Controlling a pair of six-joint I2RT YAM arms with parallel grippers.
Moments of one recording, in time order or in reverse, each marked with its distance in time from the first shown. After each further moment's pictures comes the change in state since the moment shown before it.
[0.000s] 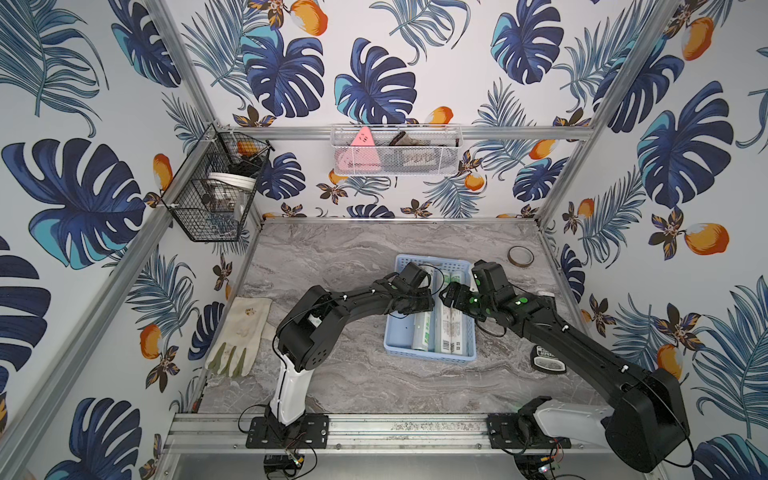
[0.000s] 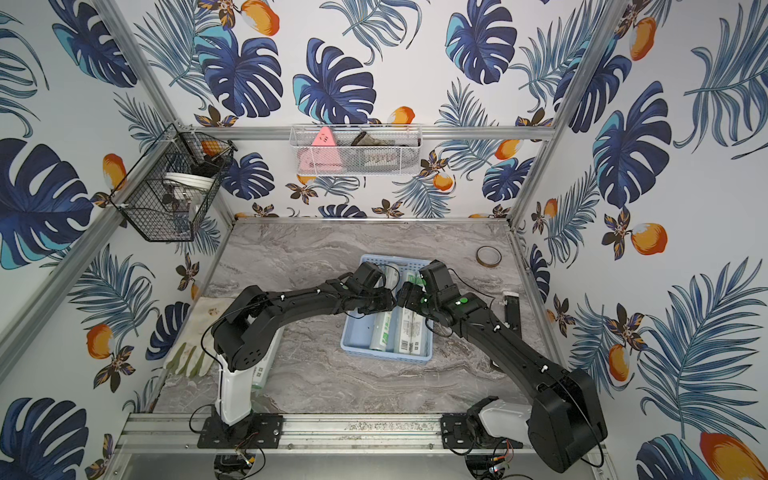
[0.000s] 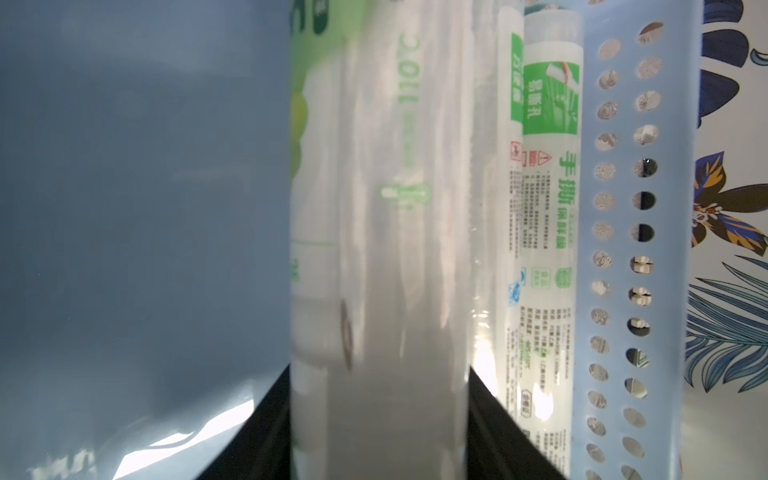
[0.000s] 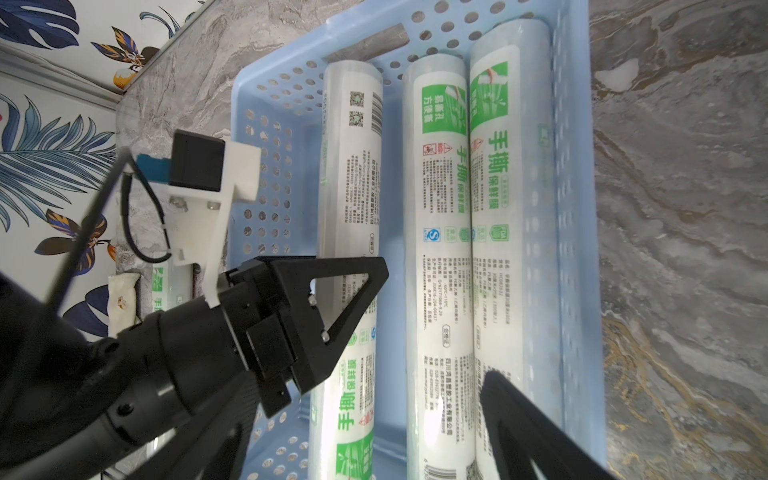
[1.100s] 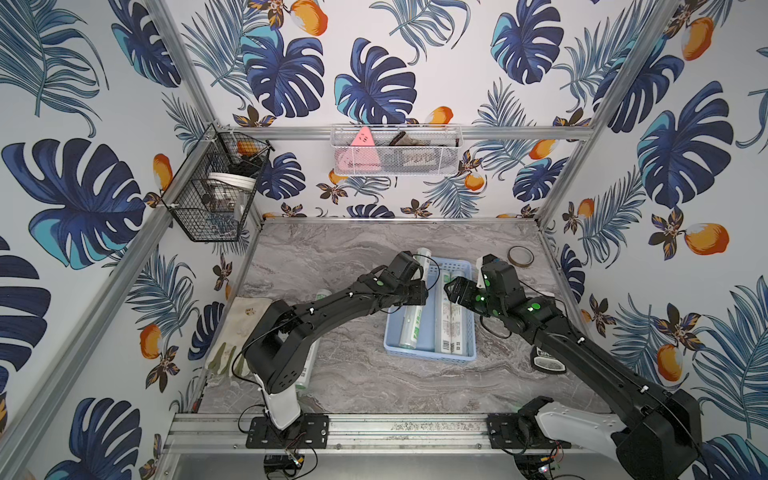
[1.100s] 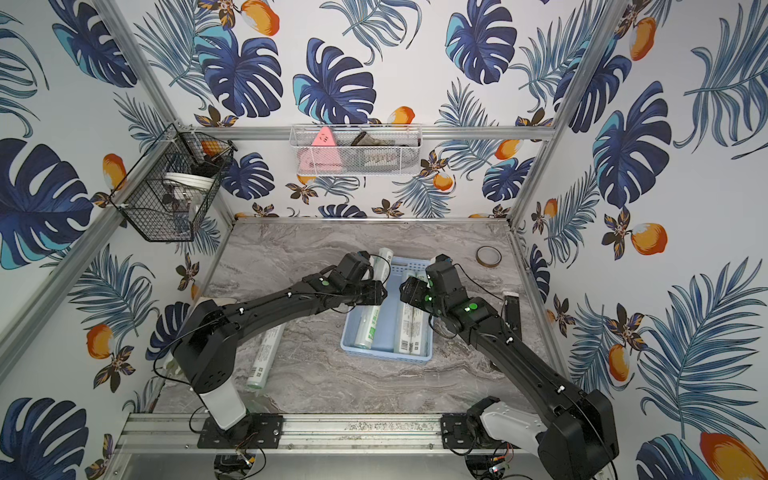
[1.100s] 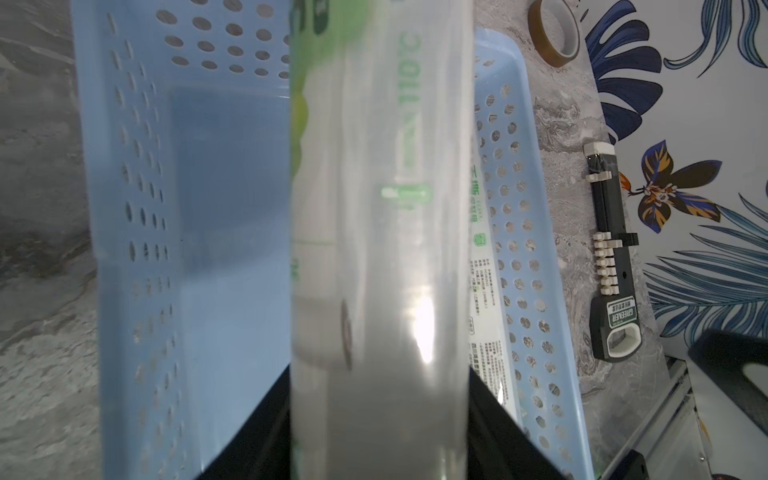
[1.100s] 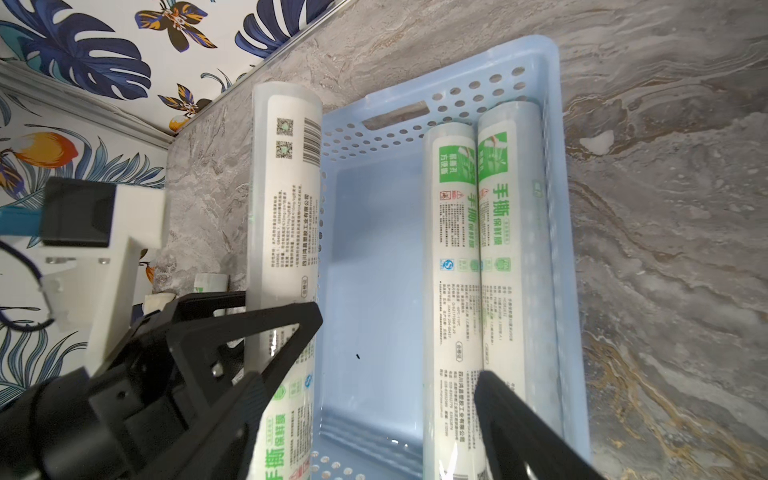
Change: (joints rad) left arm 0.000 -0.236 -0.046 -0.116 -0.091 0.128; right arm 0.003 -0.096 0.002 0.019 0.049 0.001
